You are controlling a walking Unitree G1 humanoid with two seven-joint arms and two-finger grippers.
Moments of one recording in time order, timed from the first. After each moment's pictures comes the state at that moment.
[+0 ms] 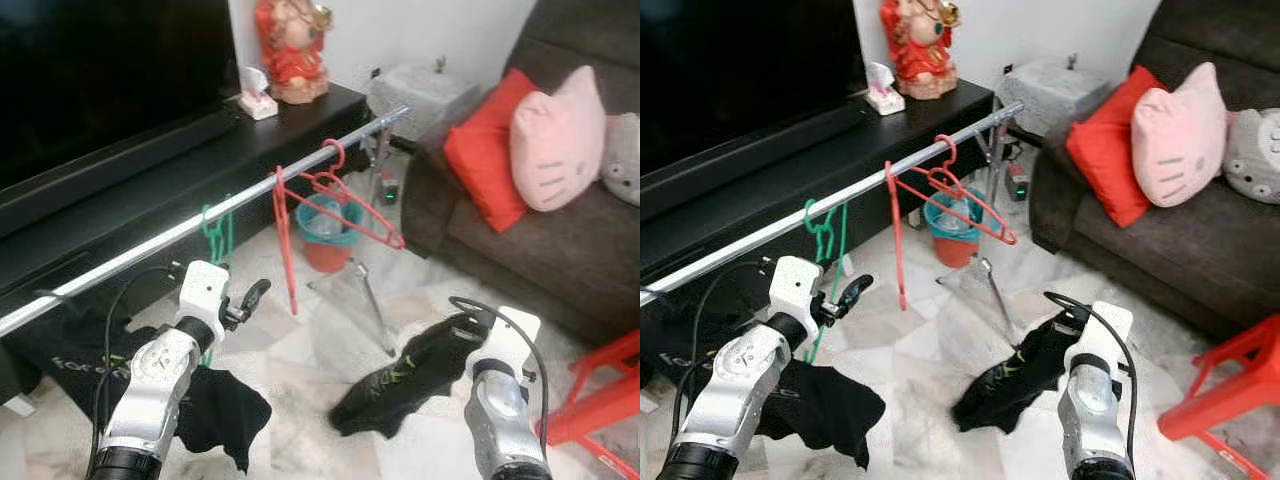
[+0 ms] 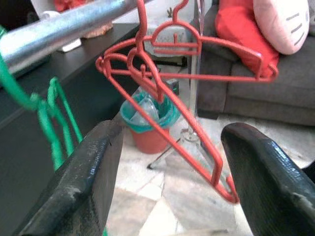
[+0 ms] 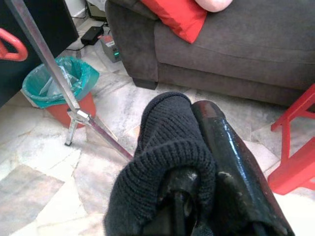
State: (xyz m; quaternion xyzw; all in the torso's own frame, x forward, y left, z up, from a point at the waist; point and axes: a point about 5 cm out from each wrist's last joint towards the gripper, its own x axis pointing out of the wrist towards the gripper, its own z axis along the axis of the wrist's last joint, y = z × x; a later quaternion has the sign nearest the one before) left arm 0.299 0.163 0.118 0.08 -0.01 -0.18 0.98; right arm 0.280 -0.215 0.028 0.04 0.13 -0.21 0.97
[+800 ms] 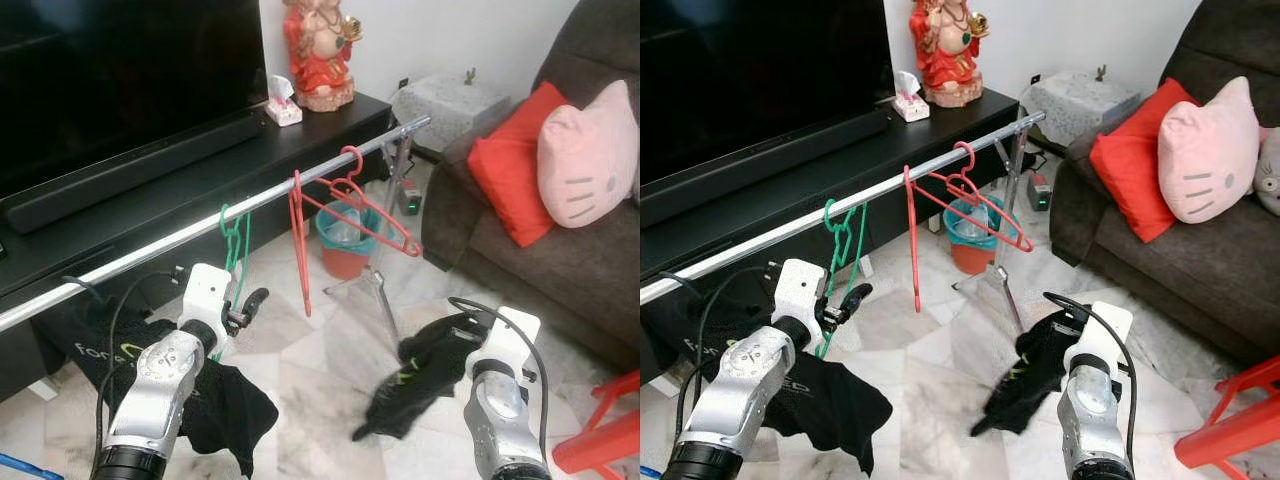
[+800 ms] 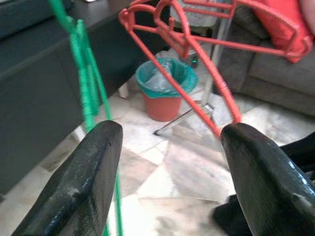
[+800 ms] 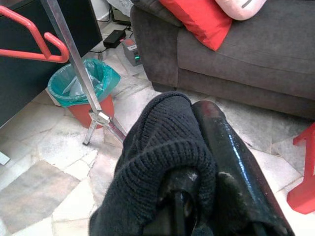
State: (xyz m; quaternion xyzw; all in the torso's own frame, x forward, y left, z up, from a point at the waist) left arm 0.298 0.159 0.105 0.04 0.08 -0.16 0.98; right arm 0.280 -0.213 0.028 0.03 0.13 -0.20 0.97
